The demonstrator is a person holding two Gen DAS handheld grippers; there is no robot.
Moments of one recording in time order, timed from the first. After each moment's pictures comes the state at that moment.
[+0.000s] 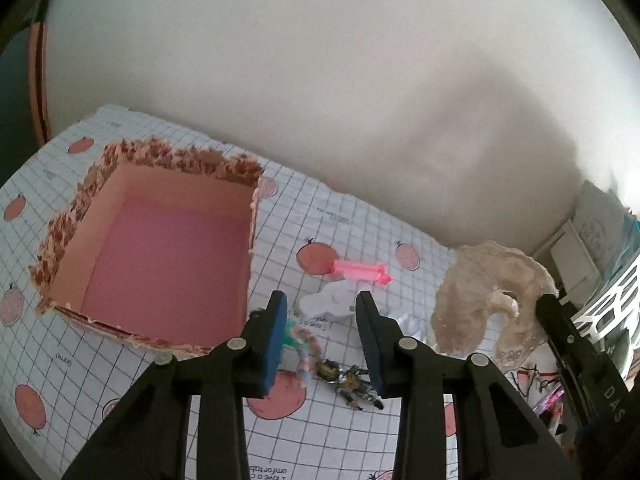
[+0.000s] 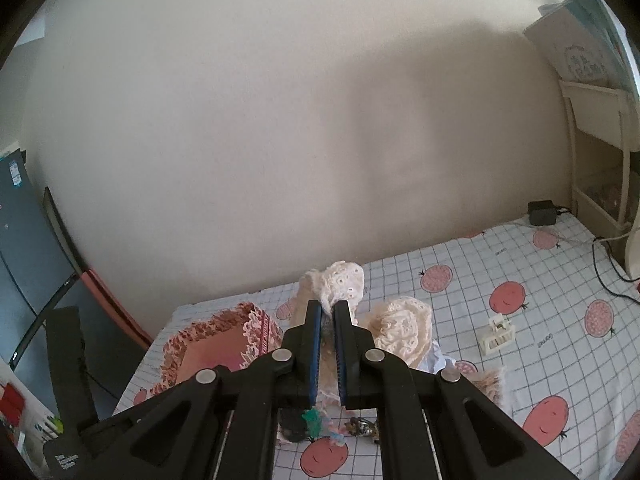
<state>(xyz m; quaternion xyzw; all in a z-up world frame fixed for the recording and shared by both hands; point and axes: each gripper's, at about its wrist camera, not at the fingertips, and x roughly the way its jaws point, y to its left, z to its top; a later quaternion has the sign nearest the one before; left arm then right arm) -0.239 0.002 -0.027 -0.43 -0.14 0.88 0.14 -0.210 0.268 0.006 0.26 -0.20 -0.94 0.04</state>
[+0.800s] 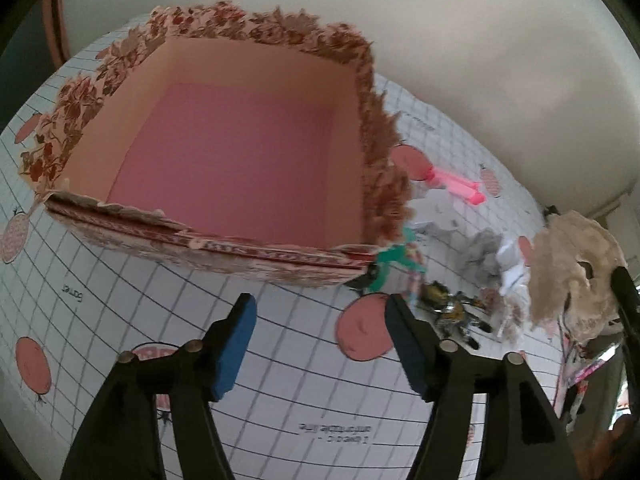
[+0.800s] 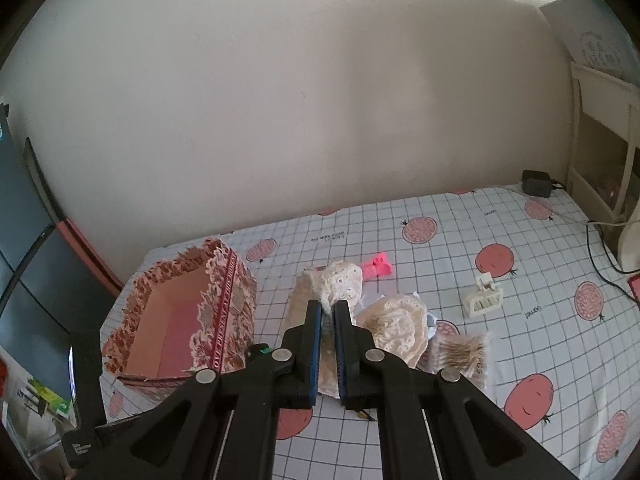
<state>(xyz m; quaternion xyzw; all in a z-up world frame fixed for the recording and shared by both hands) -0.244 -0.039 -0.126 -0.56 -0.12 0.81 0.09 -0.220 0.267 -0.039 0.35 -0.15 -0.93 0.03</state>
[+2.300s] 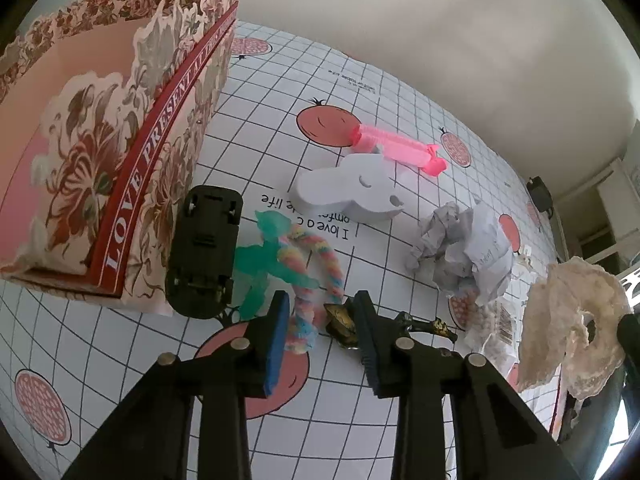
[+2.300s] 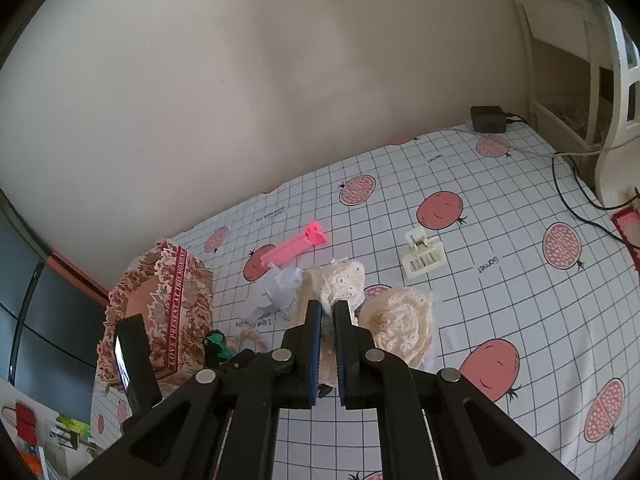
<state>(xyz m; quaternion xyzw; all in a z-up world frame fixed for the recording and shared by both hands) -0.266 0.066 -0.173 -0.56 -0.11 0.81 0.14 -0.213 0.353 -0.064 0.40 -0.23 -0.89 -0.01</state>
